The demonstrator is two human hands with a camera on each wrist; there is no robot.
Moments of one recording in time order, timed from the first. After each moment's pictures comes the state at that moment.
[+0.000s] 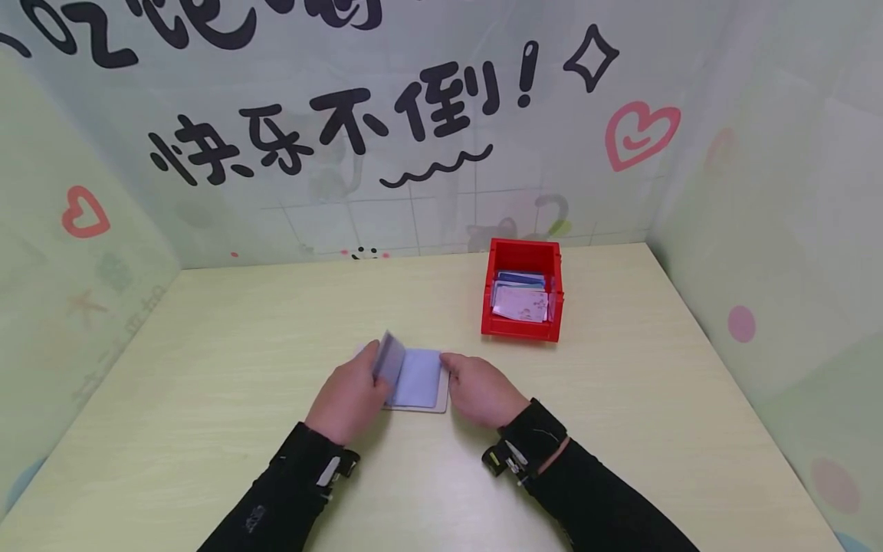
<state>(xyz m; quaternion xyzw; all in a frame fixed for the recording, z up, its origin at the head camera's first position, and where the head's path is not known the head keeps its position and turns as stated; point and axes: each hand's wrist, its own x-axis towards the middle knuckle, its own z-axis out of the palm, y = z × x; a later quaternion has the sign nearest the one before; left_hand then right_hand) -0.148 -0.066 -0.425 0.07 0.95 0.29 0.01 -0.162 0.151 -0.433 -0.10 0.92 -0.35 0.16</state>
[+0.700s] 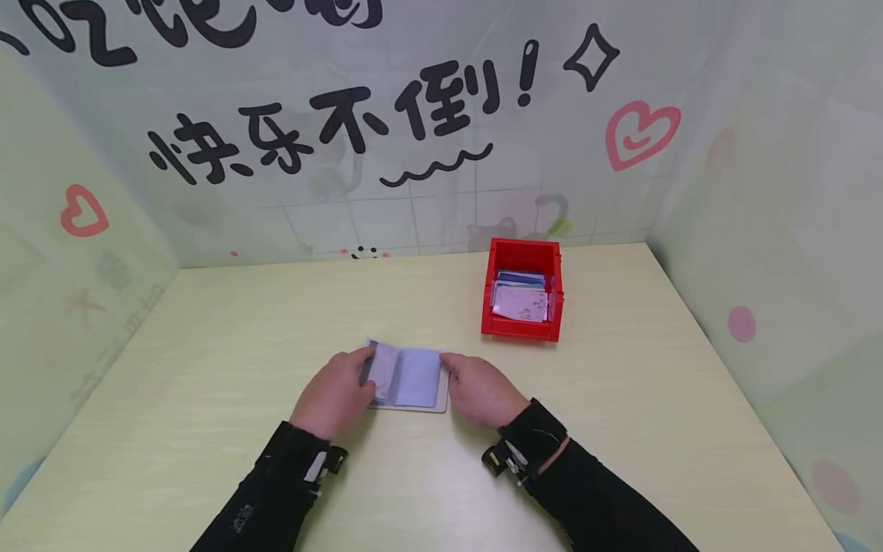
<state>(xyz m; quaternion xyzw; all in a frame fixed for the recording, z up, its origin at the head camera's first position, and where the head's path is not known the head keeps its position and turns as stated) -0.153 -0.082 -0.428 0.04 0.97 0.26 0.02 -0.161 0.150 -0.434 -0.09 0.92 -0.35 0.16</state>
